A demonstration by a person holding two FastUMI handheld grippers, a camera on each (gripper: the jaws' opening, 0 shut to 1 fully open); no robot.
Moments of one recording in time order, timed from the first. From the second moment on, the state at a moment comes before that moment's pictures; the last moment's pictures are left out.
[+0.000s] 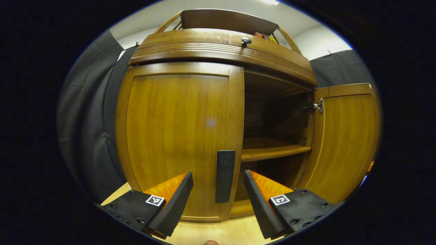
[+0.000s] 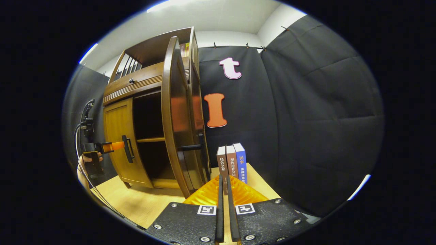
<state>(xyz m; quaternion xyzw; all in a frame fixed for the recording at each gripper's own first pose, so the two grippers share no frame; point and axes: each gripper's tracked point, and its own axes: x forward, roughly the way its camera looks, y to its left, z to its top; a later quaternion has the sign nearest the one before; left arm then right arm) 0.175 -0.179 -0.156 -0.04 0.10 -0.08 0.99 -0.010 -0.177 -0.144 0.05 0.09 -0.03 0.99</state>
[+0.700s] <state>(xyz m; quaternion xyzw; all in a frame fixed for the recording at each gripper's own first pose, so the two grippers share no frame) 0.220 -0.197 -0.189 -0.02 0.11 -0.09 0.99 -0.009 -0.197 -0.136 0.04 0.07 -0.07 0.99</state>
